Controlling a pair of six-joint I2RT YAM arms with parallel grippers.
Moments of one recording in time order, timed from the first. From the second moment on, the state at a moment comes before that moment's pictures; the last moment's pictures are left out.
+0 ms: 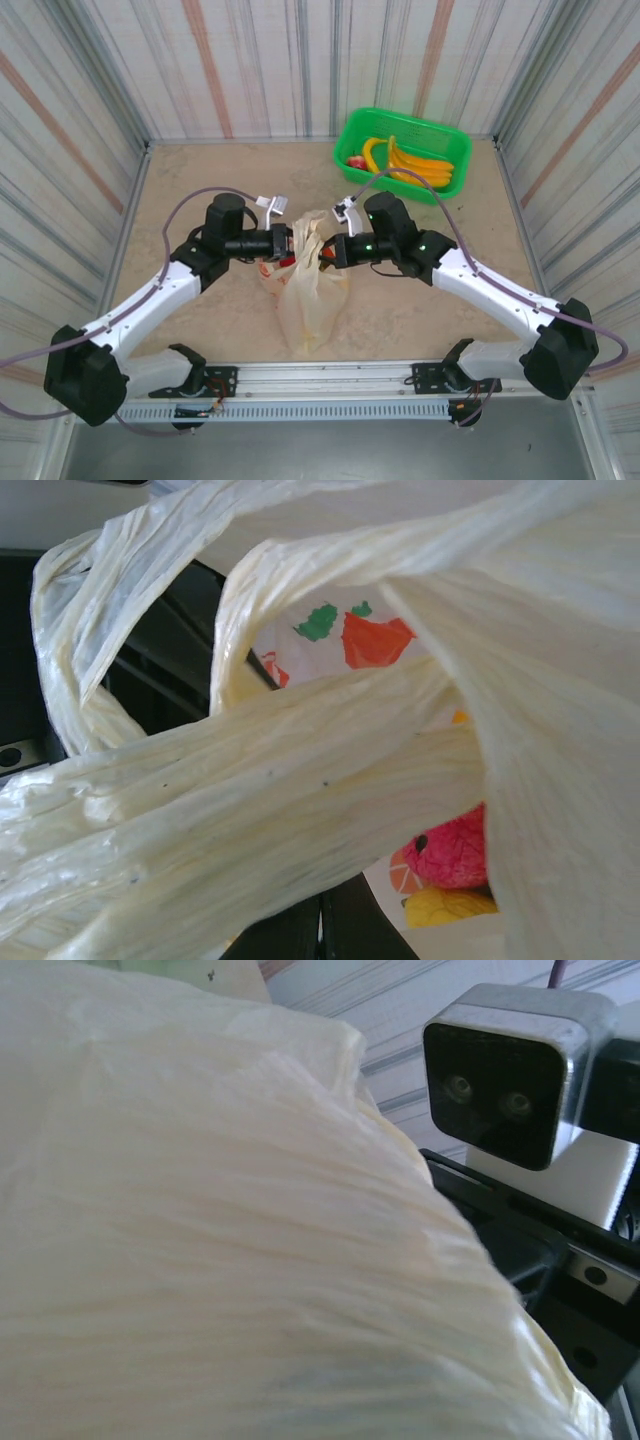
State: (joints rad) left arm -0.53 1.14 0.83 -0.11 0.79 -0.79; right arm 0.75 1.24 0.99 -0.31 -0.53 0.64
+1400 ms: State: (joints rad) left arm -0.58 1.31 0.84 0.15 0.81 -0.84; right arm 0.74 1.18 0.95 -0.34 -0.55 0.62
